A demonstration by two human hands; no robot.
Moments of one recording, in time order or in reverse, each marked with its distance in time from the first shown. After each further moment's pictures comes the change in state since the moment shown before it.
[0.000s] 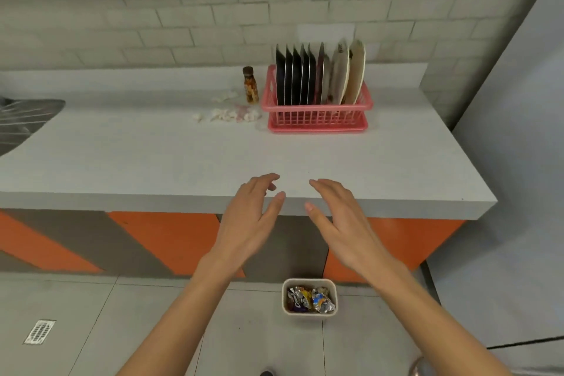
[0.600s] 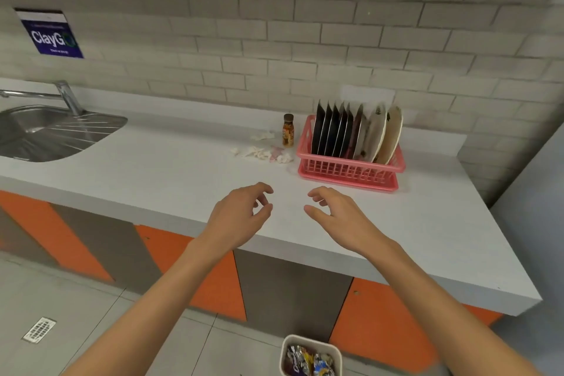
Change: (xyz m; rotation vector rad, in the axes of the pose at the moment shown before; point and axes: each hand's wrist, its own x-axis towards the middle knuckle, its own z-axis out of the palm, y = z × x) left_hand 0.052 -0.027 -0.063 0.208 0.074 -0.085; right_hand 0.108 -0.029 -0.026 -0.059 -0.180 -0.132
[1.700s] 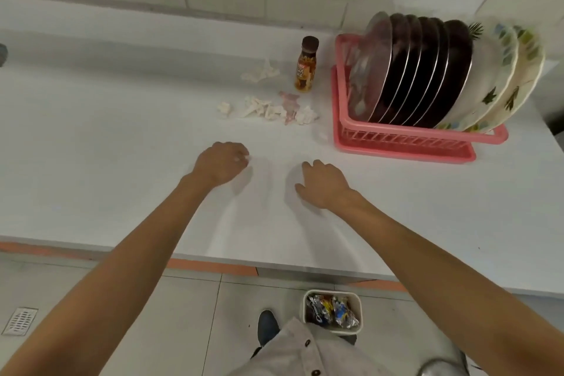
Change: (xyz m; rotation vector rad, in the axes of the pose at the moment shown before) left_hand 0.280 -0.293 0.100 0.020 -0.434 -0.205; right_hand 0.308 0.069 0.173 -0.573 -0.347 0.323
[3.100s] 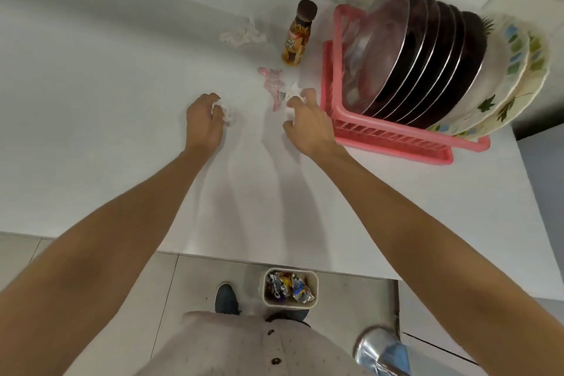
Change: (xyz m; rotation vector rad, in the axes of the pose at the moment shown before) left_hand 0.064 0.005 0.053 -0.680 0.559 0.159; right_hand 0.079 0.017 -0.035 0.124 0.329 0.045
